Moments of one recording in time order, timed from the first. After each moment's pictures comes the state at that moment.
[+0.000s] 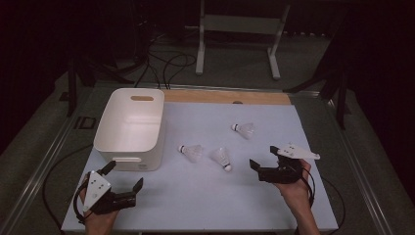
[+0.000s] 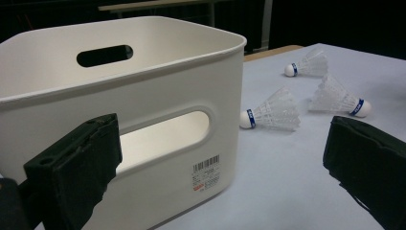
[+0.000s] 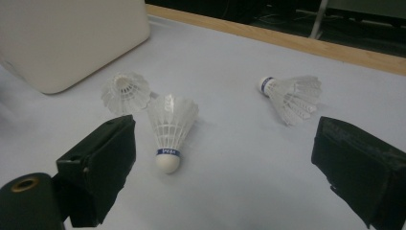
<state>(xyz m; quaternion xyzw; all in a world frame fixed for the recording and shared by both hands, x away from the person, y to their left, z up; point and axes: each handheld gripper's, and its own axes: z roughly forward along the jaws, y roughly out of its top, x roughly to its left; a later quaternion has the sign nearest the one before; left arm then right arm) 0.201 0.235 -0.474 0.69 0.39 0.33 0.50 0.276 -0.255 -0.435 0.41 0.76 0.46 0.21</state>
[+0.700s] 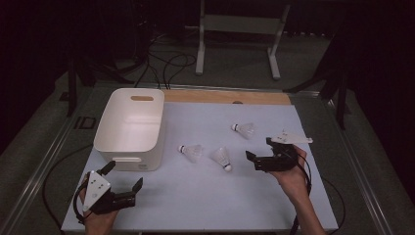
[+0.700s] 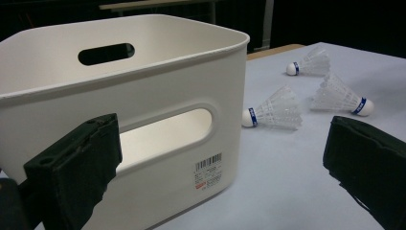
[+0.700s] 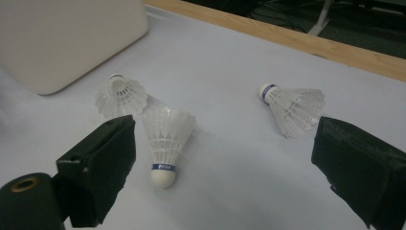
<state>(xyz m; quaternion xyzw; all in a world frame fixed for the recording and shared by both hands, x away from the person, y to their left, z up) 0.201 0.236 -0.475 0.69 0.39 0.33 0.51 0.303 -0.245 -0.420 0.41 0.78 0.43 0.19</state>
